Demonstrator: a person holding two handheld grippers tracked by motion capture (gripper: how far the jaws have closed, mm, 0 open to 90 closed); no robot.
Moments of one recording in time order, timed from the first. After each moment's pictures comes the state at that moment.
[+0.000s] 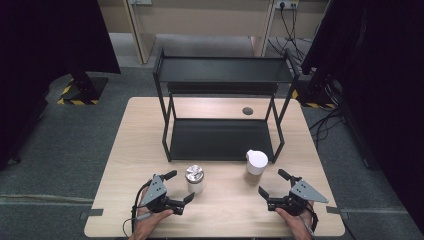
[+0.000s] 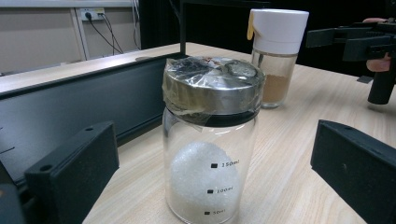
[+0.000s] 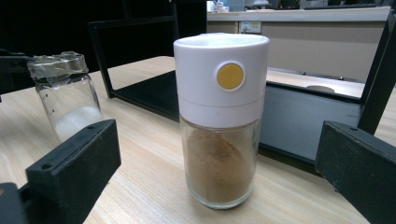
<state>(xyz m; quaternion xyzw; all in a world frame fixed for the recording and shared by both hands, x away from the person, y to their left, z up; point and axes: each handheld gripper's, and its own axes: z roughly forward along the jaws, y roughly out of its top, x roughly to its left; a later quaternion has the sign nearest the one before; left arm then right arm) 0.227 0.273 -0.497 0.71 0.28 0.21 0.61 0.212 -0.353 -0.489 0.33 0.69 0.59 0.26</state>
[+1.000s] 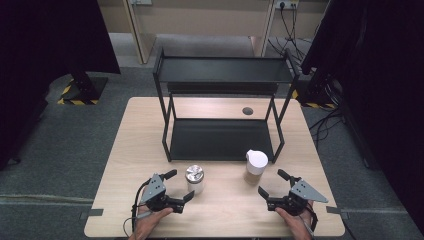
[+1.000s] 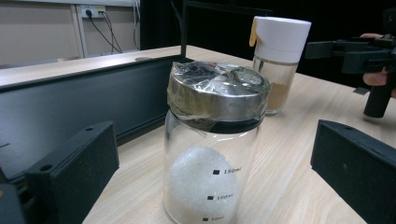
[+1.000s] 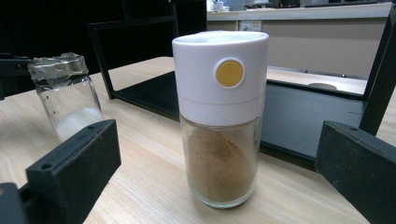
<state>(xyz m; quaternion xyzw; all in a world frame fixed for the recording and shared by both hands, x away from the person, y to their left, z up) 0.231 0.273 -0.498 0.70 0.30 0.19 0.61 0.213 -0.354 -0.491 0.34 0.69 0.60 0.25</state>
